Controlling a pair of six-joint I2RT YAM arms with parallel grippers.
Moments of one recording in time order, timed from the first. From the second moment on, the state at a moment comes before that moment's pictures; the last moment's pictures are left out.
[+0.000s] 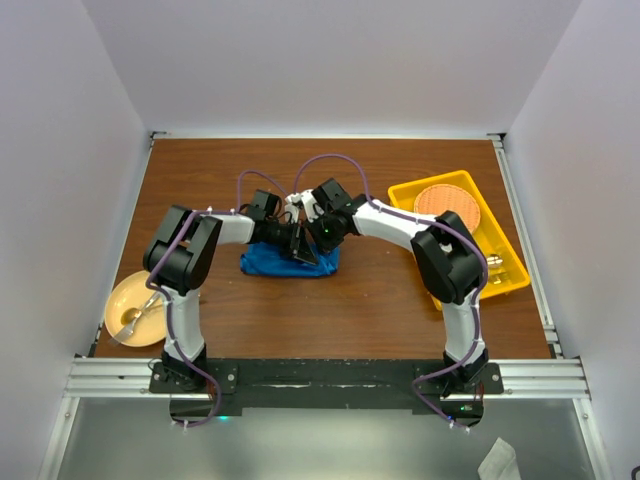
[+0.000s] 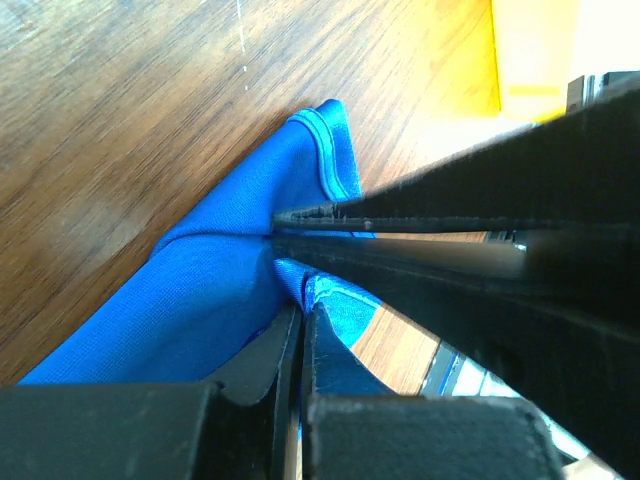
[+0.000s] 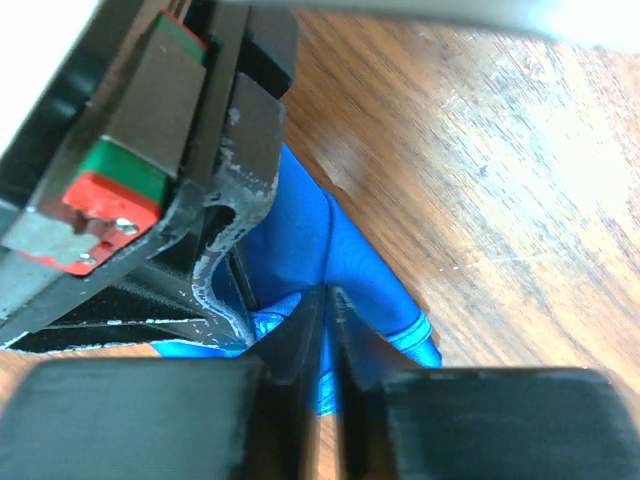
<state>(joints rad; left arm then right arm) -0.37 2.01 1.06 -0.07 0.89 -0.34 0.70 2.04 1.47 -0.48 -0.17 -0.03</state>
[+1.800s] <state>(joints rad) -0.36 2.03 1.08 -0.09 0.92 -0.34 0.74 2.04 1.47 -0.46 -0.04 -0.08</state>
